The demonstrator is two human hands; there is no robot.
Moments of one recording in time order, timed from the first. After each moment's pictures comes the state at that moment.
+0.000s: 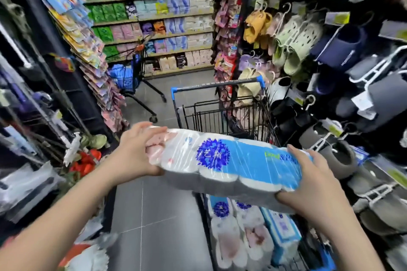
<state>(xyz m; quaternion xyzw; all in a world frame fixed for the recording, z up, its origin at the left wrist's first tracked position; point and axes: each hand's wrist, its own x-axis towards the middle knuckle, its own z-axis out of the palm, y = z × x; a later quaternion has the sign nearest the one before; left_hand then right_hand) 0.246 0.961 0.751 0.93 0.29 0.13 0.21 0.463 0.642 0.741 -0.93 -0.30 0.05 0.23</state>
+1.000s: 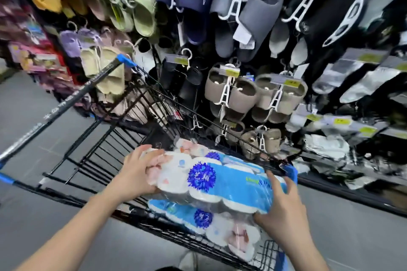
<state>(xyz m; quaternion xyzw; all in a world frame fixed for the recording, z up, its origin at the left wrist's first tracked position) 0.563 1.099 0.573 0.96 -0.12 -0.14 0.20 0.415 0.744 0.599 -0.94 0.21 0.12 0.23</state>
